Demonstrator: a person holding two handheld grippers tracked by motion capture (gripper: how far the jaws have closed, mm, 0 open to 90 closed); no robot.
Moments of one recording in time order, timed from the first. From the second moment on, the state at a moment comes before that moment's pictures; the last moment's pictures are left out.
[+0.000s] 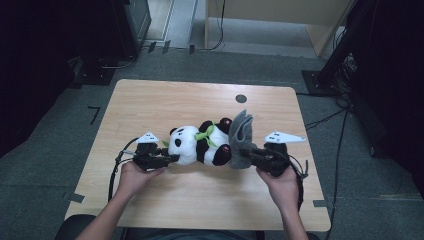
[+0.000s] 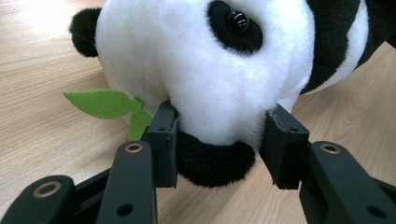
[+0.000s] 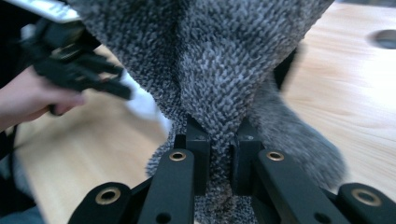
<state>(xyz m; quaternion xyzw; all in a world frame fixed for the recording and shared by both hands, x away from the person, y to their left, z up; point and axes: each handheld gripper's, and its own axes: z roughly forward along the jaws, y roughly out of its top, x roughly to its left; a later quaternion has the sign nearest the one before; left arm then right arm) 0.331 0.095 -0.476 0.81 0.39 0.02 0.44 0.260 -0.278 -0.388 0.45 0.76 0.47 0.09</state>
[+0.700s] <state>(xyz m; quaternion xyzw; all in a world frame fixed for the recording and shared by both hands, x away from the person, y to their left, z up) 0.331 0.094 -0.475 0.81 0.40 0.01 0.44 0.264 -0.135 -0.448 0.34 0.83 0.43 0.06</state>
